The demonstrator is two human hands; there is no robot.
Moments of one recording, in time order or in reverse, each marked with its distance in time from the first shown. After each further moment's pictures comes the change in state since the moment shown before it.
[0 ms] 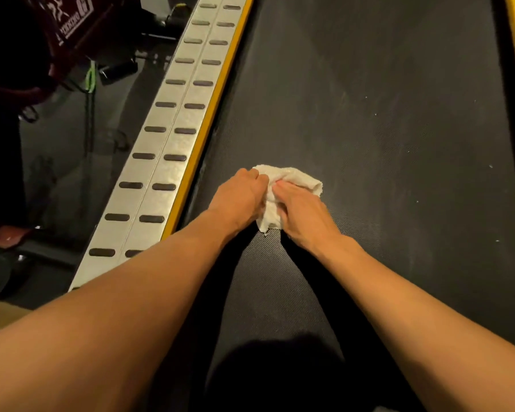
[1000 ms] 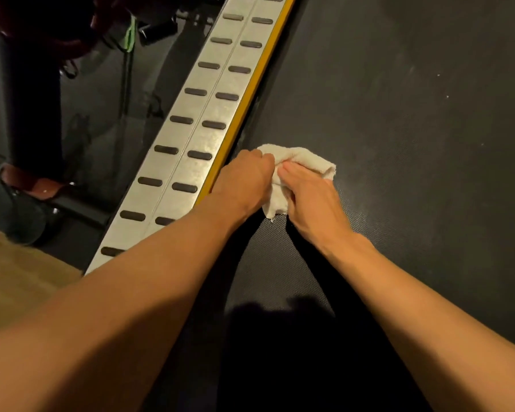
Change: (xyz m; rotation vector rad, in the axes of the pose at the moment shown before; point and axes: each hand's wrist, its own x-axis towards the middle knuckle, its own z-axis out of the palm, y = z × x) left_hand -0.029 -0.034 0.002 -0.004 0.044 -0.203; right_hand 0.015 -0.030 0.045 0.038 0.047 -0.082
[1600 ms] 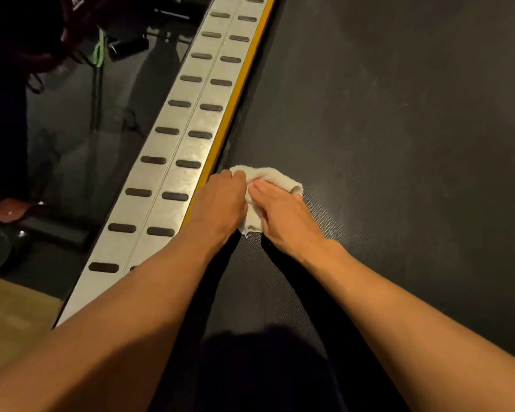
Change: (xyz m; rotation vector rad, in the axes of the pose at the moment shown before) left_hand -0.028 -0.017 0.014 -0.031 0.078 -0.051; right_hand -0.012 -0.026 0.012 -0.095 -0.115 -0.036
